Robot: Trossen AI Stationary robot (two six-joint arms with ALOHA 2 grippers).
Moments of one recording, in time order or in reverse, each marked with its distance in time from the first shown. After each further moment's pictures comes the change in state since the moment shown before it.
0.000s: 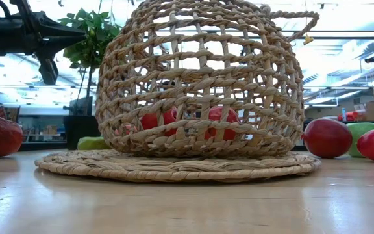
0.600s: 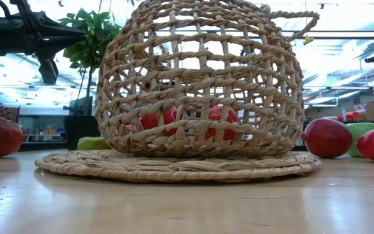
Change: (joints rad) left arm 0.000 0.000 0.000 0.000 0.000 0.000; right arm 0.094 -0.001 0.185 -0.368 0.334 -0.600
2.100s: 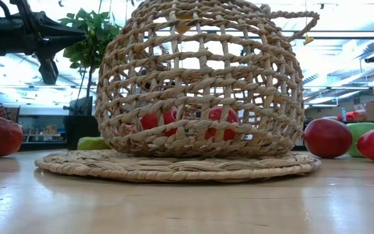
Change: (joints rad) left arm 0.000 0.000 0.000 0.000 0.000 0.000; right arm 0.123 0.308 0.000 0.045 0.258 -0.388
